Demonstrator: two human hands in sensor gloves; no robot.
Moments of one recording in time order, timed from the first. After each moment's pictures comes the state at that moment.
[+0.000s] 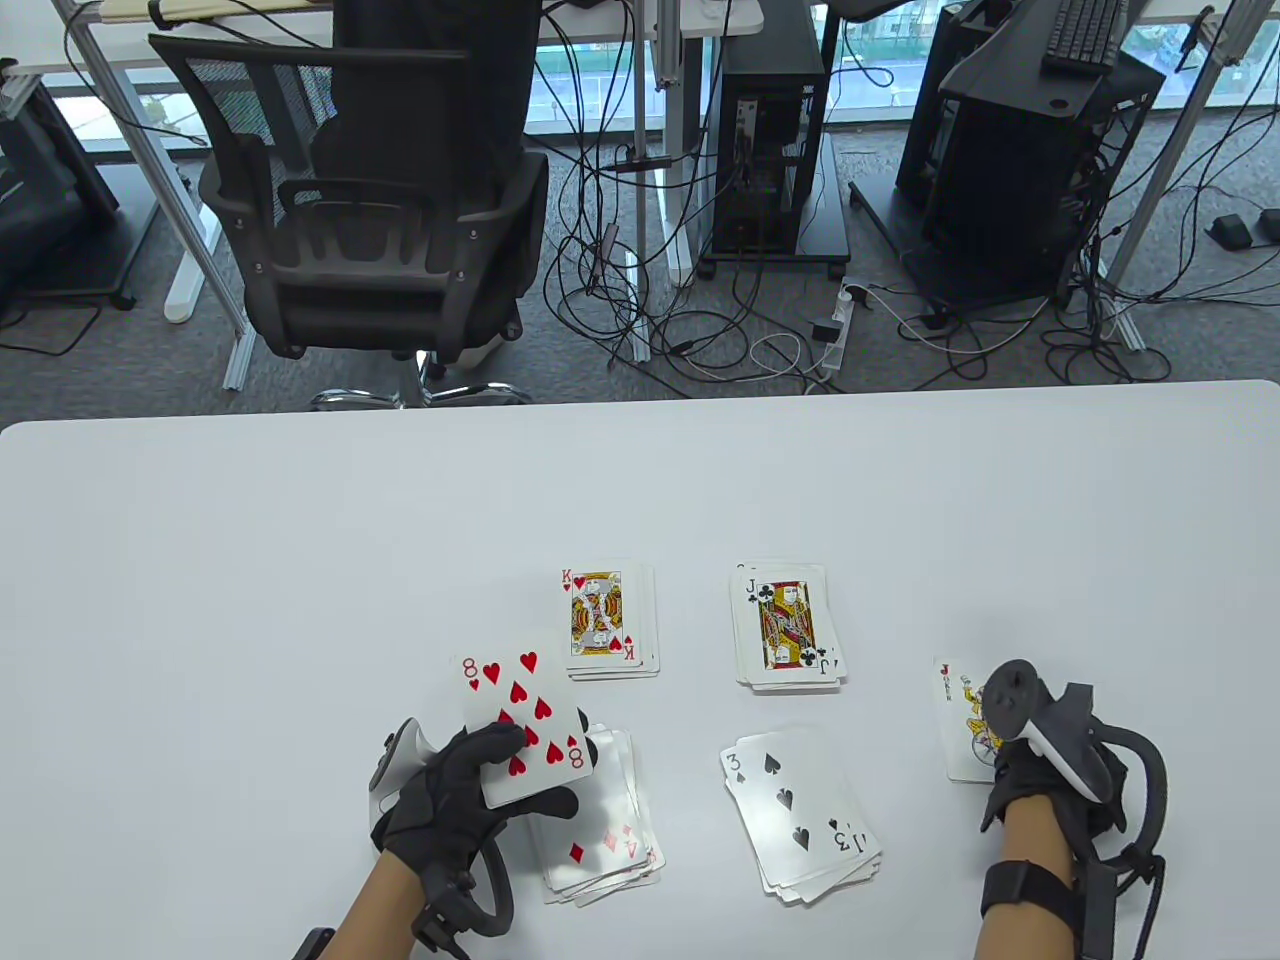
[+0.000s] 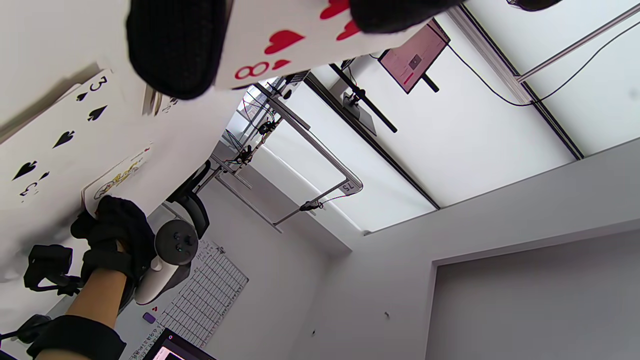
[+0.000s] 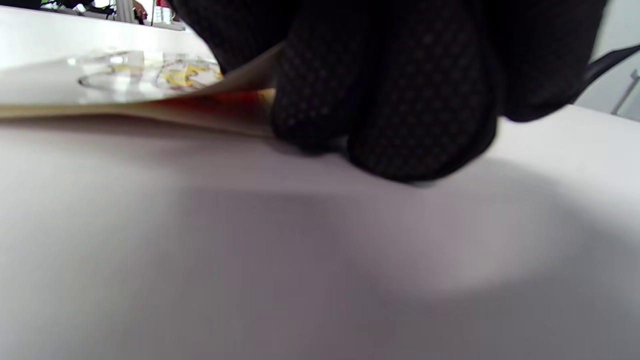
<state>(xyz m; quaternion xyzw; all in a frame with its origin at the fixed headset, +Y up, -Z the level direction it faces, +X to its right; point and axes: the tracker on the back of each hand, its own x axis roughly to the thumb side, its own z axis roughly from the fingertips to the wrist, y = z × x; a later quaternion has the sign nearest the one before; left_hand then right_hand) -0.196 -0.794 -0.267 -0.29 -0.13 0.86 0.40 0.309 -0.774 -0.295 0.18 -0.12 -0.98 0.05</state>
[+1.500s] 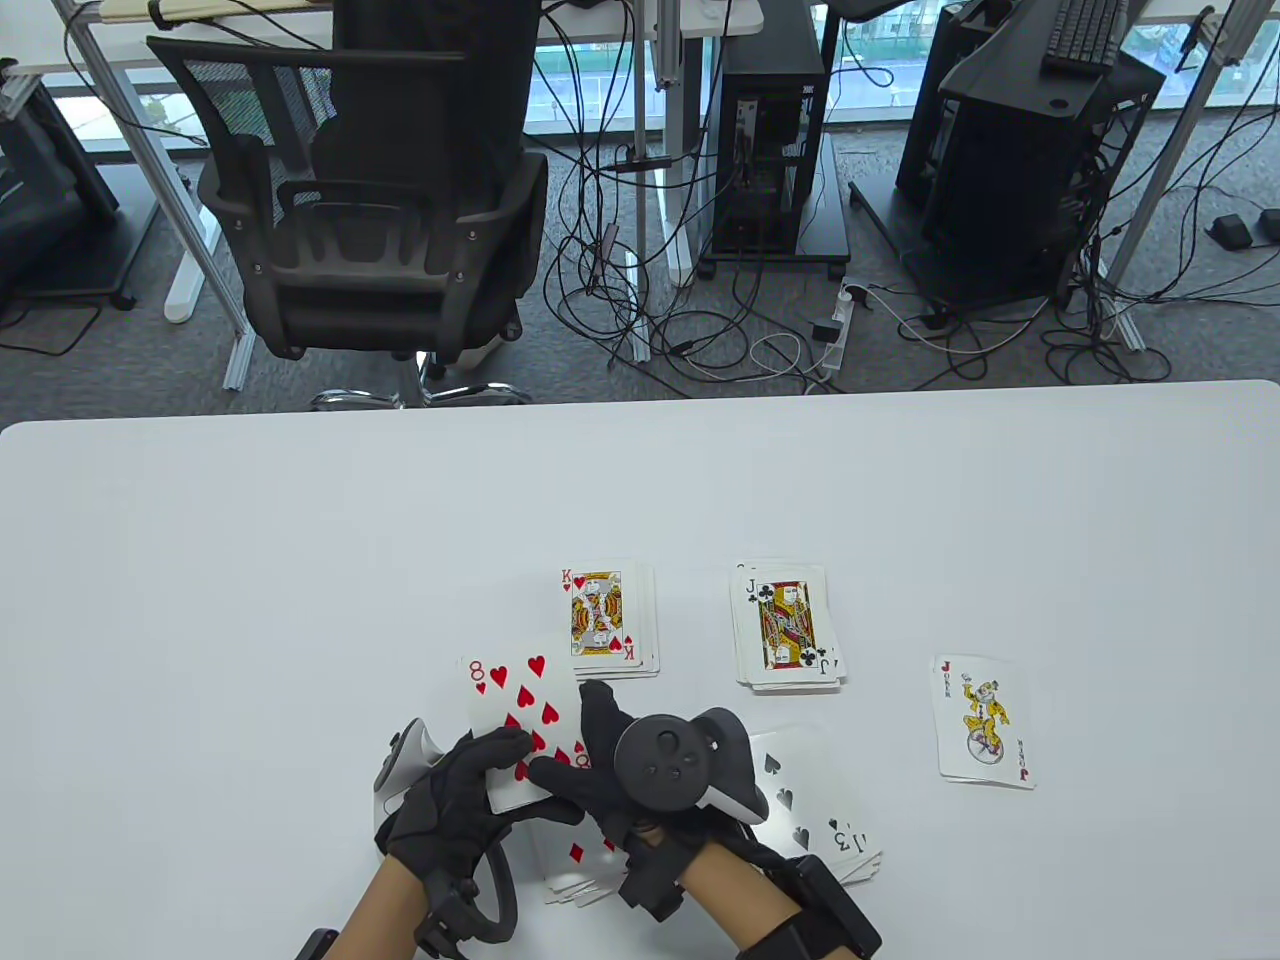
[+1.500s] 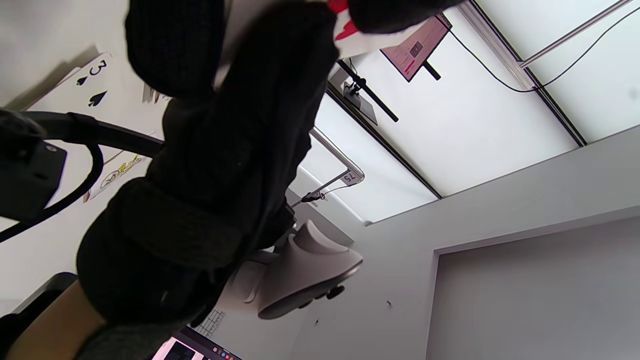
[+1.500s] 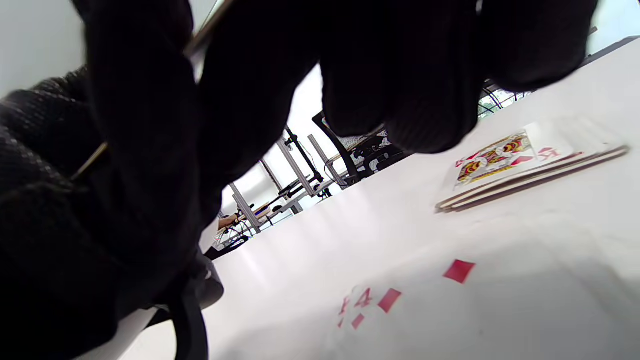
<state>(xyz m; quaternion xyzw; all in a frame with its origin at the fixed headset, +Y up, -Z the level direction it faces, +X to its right) -0.194 -0.796 -0.266 -0.30 -0.14 0.85 0.41 -0.010 -0.718 -0.266 -0.27 0.01 -0.91 -0.32</state>
